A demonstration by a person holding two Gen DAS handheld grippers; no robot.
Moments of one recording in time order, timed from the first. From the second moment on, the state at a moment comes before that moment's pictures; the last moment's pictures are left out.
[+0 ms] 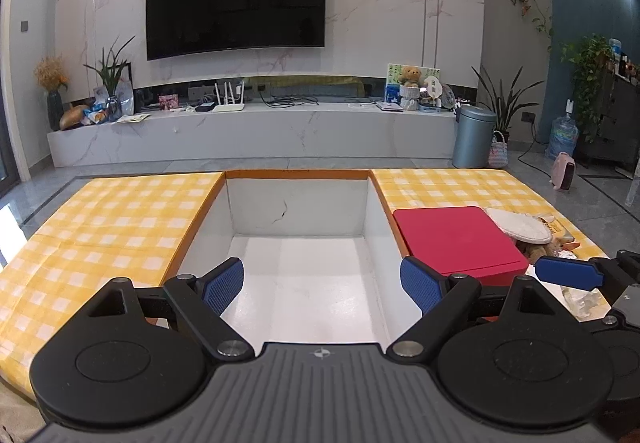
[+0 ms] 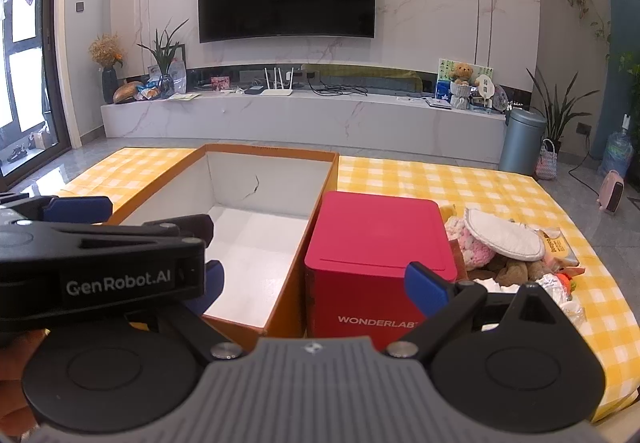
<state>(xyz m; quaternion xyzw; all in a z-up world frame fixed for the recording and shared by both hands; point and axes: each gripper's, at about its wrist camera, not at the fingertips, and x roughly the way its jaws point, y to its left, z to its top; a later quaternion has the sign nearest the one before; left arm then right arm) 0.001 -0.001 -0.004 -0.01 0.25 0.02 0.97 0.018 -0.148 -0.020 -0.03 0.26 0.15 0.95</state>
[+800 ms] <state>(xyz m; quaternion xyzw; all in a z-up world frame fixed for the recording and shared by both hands) 0.026 -0.103 0.031 0.06 0.27 -0.15 0.95 0.109 -0.394 0.008 0.05 0.35 -0.05 0.93</state>
